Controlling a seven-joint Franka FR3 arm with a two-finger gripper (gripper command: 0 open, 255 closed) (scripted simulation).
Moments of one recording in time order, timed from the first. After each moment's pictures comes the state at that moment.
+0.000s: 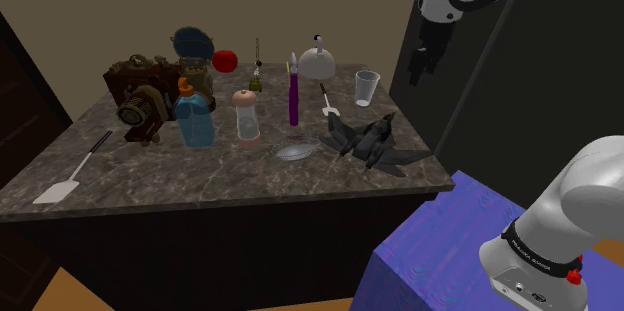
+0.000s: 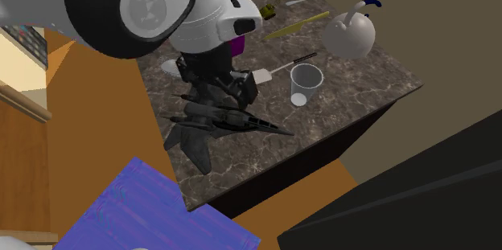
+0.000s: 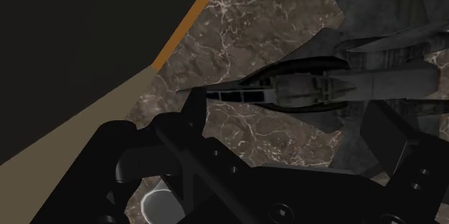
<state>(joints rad) -0.01 -0.45 -0.05 -2.33 -0.14 1.89 -0.08</state>
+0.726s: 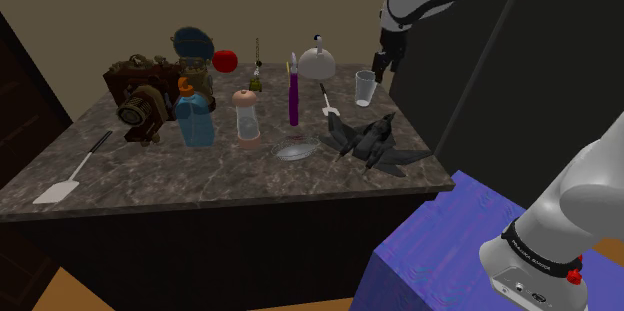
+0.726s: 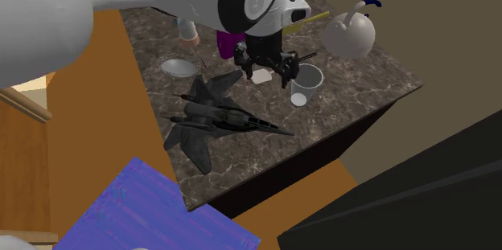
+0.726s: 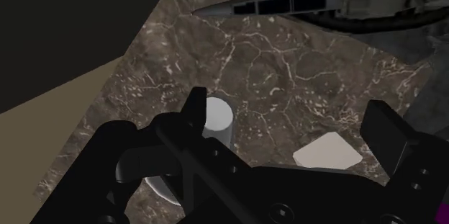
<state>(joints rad) -0.02 0.00 -0.09 -2.02 -0.14 2.04 -0.15</state>
